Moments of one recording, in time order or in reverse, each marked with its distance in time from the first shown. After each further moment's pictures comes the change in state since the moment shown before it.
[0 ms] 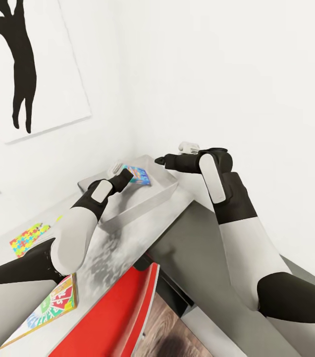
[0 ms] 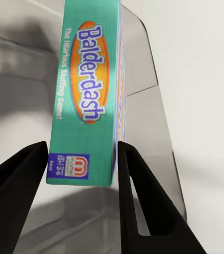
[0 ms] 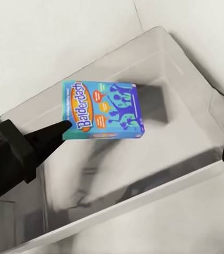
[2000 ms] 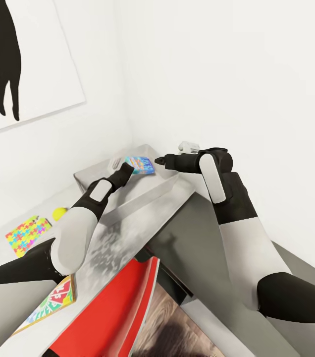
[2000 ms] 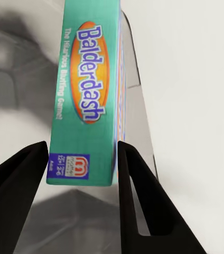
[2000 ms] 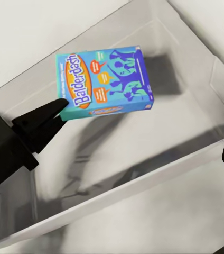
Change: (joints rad) left arm 0.000 0.000 -0.003 0.000 0.096 -0.039 -0.159; right arm 0.000 0.000 0.001 -0.003 -0.001 0.003 0.000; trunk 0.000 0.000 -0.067
